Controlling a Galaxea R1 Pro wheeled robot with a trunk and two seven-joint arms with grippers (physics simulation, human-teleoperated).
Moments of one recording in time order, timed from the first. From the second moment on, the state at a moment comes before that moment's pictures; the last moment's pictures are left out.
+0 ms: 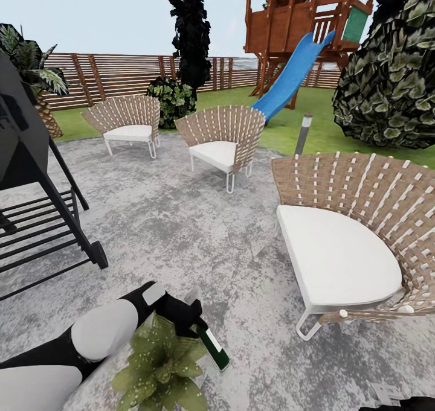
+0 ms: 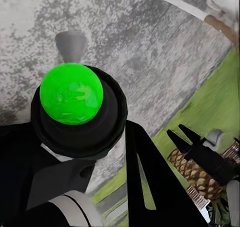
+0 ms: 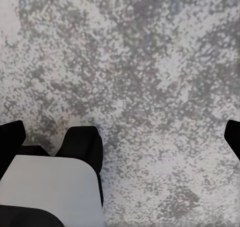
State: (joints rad) left arm -1.01 -0.10 0.78 -0.02 -0.13 1.00 -0.18; right arm -0.40 -0.13 -1.00 -0.70 1.09 0.46 0.84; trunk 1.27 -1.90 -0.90
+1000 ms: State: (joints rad) left arm -0.91 -0.14 0.87 -0.02 -0.13 1.00 -0.18; right arm -0.40 -0.13 -1.00 -0.70 1.09 0.46 0.84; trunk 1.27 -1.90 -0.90
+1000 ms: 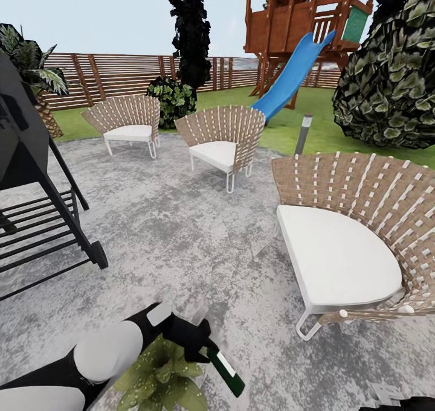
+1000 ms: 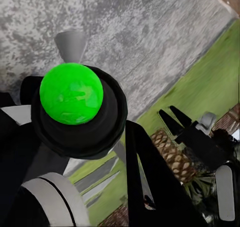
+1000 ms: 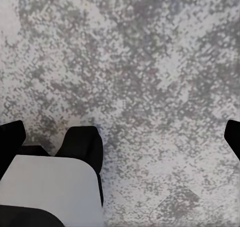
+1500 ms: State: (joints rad) left arm -0.89 -0.05 0.91 -0.02 0.01 1.00 -0.19; right arm -0.40 -0.13 -1.00 -0.70 1.09 0.46 0.84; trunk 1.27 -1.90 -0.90
